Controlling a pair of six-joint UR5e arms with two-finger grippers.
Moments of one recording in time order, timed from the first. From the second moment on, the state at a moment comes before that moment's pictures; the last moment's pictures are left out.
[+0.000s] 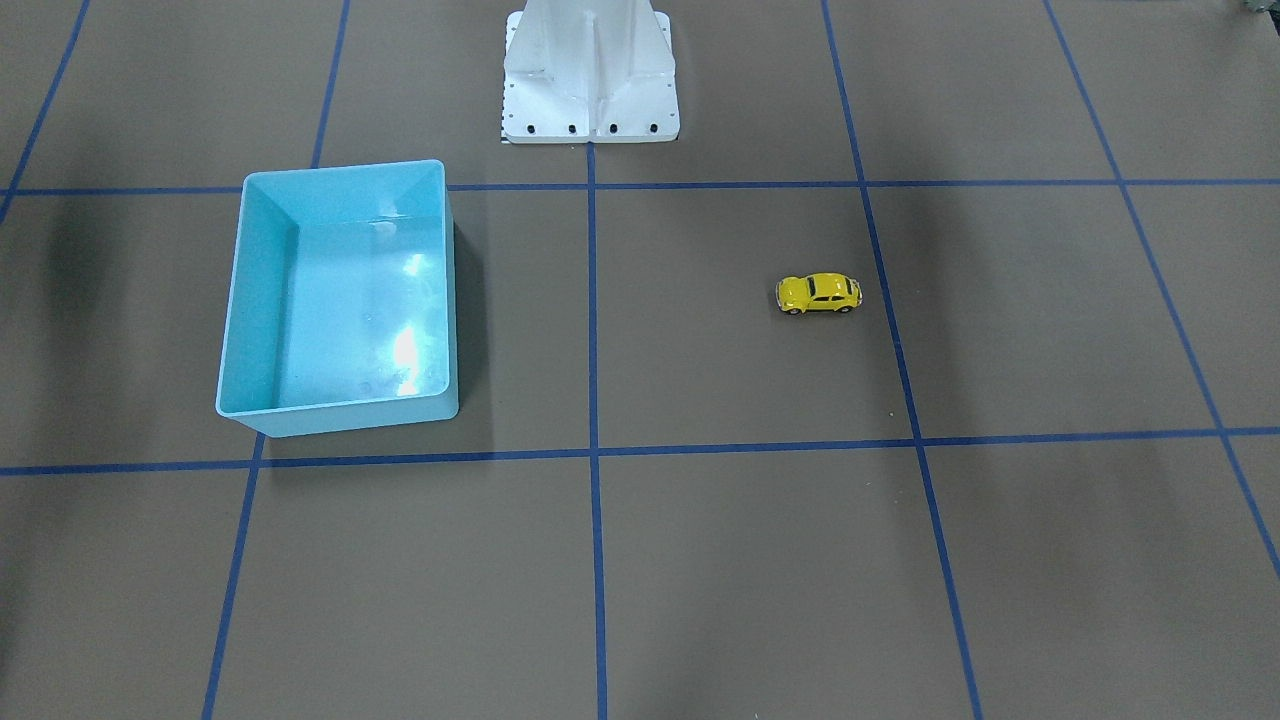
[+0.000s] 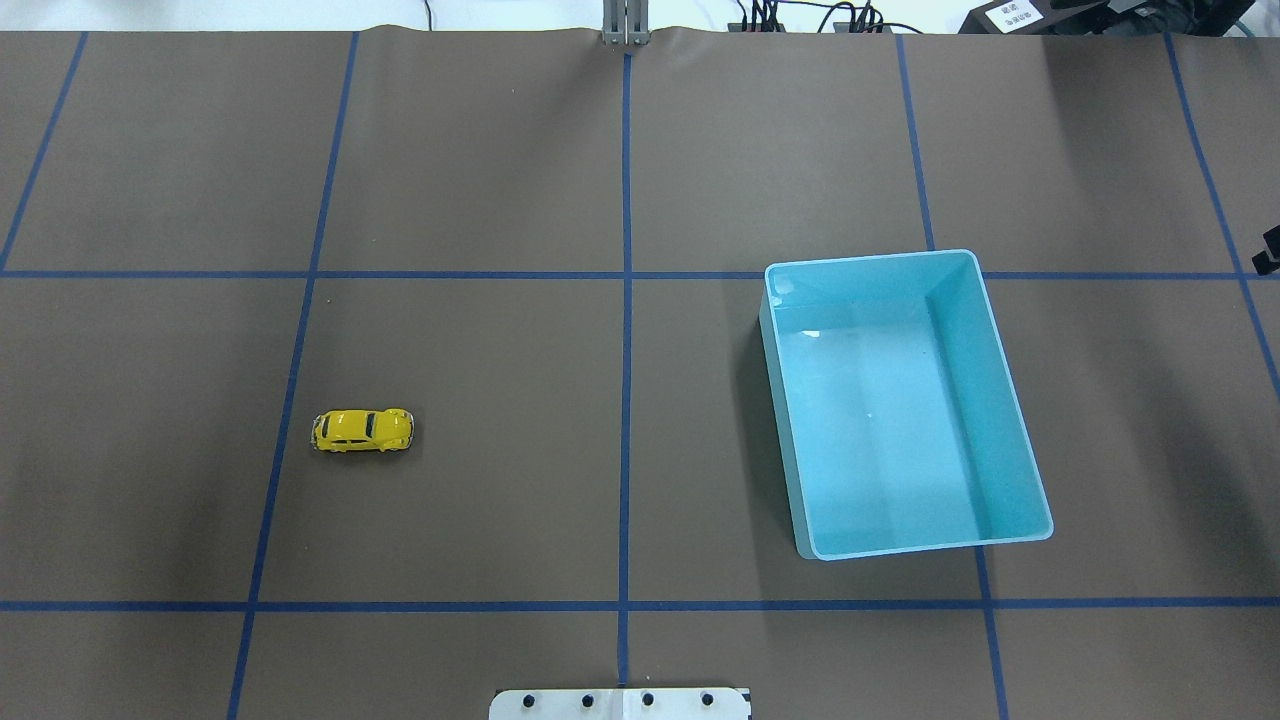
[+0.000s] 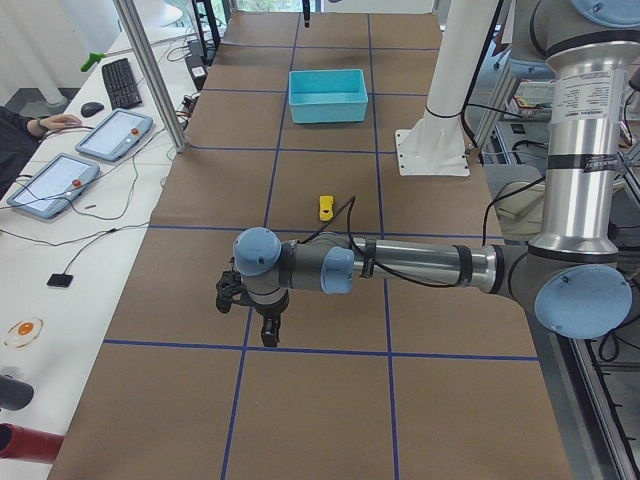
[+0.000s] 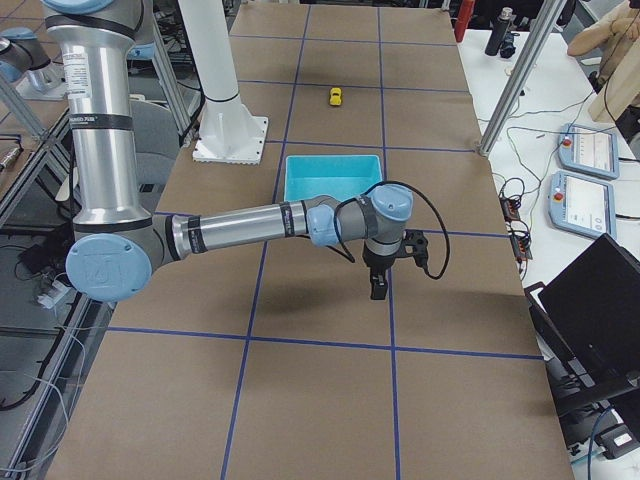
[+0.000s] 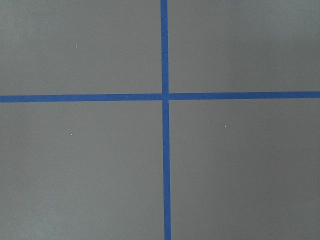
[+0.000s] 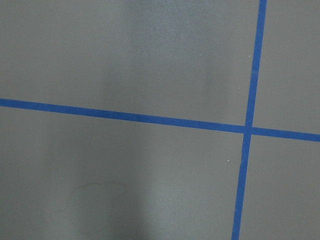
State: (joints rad) left arm -1.53 -1.56 -1.64 -1.58 -2.39 -0.06; right arm 1.35 -1.48 1.70 -1.61 2.29 0.20
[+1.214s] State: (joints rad) left arm -1.53 -1.55 -1.67 -1.58 -2.39 -0.06; right arm 1.35 -1.39 1.69 -1.76 2.29 0.10
